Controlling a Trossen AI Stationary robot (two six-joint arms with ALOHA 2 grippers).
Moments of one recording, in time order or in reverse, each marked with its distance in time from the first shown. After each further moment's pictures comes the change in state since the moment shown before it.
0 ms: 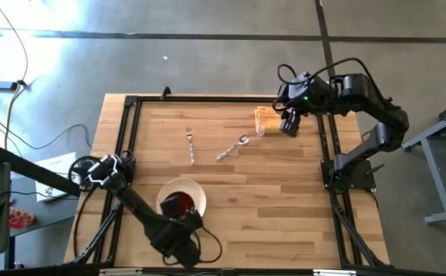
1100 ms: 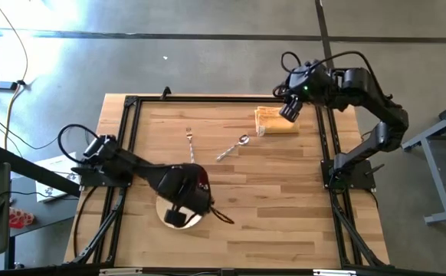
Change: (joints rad) left arm 0.239 -0.183 0.000 -0.081 0.152 0.906; right arm -0.102 0.000 0.001 0.021 0.173 -0.032
